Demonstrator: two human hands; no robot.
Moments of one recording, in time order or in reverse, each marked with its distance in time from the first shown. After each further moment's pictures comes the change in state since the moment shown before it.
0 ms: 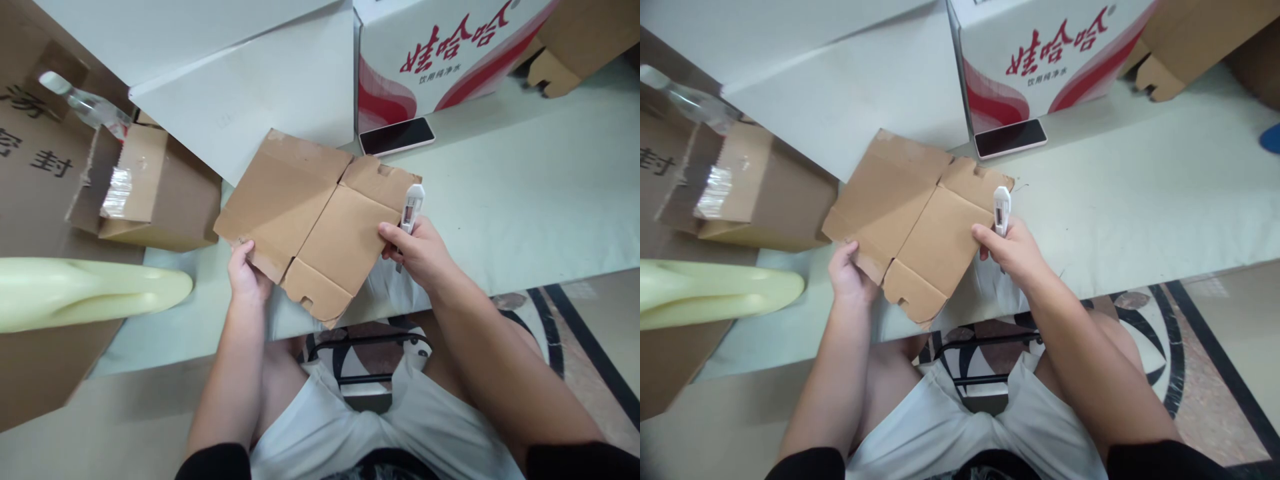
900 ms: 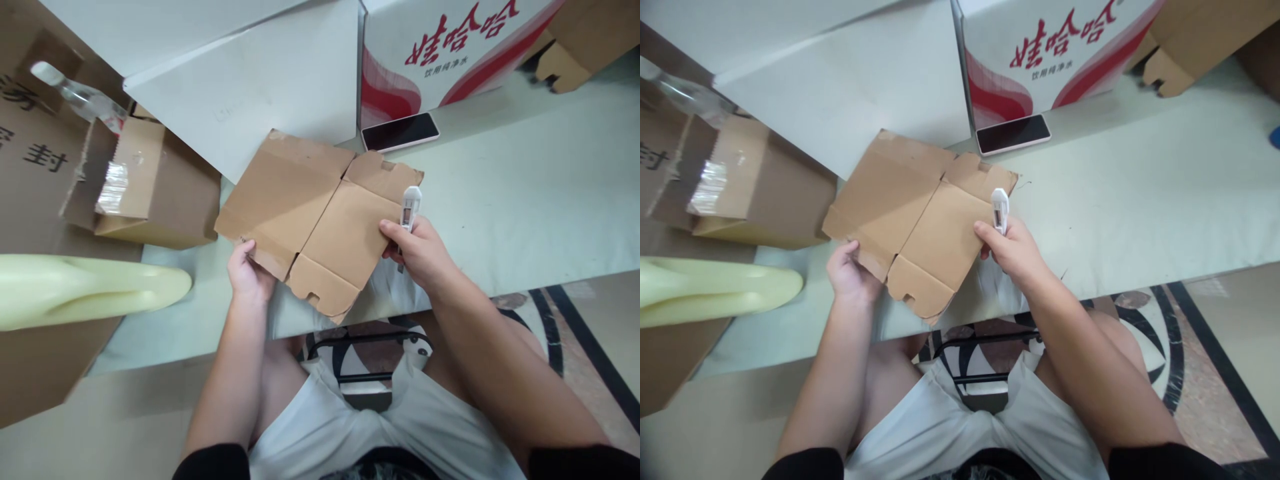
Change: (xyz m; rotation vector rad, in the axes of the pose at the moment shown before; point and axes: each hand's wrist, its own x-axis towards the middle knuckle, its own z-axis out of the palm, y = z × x) left_hand -0.006 0.001 0.005 0.002 0.009 -0.080; right_hand 0.002 -0.003 0.006 -0.010 -0.005 0.000
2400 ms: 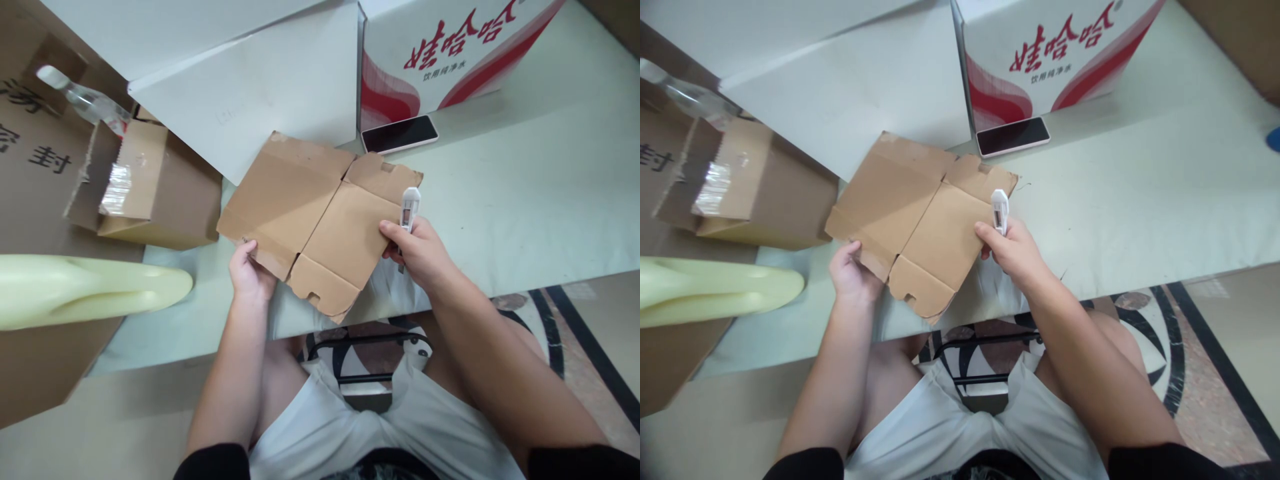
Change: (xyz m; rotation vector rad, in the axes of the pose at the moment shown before) left_hand -0.006 0.006 0.013 -0.122 0.083 -0.037; right_hand 0.001 0.000 0.001 0.024 0.013 -0.003
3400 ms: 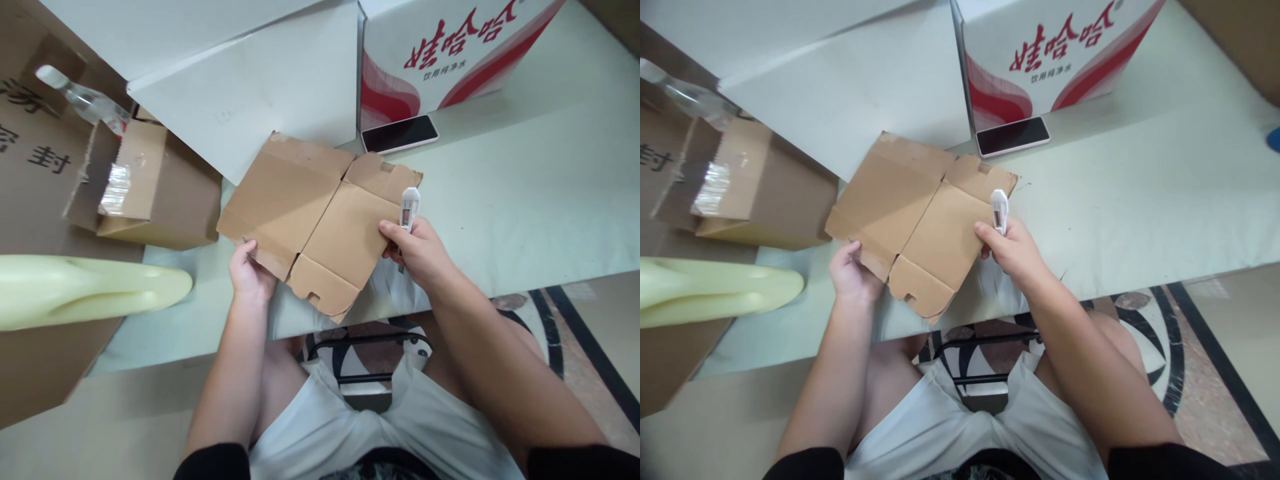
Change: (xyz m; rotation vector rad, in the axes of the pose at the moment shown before) left_hand 0.001 -0.001 -0.004 0.039 -0.007 0.007; right_hand 0.001 0.000 -0.001 -0.018 -0.005 0.017
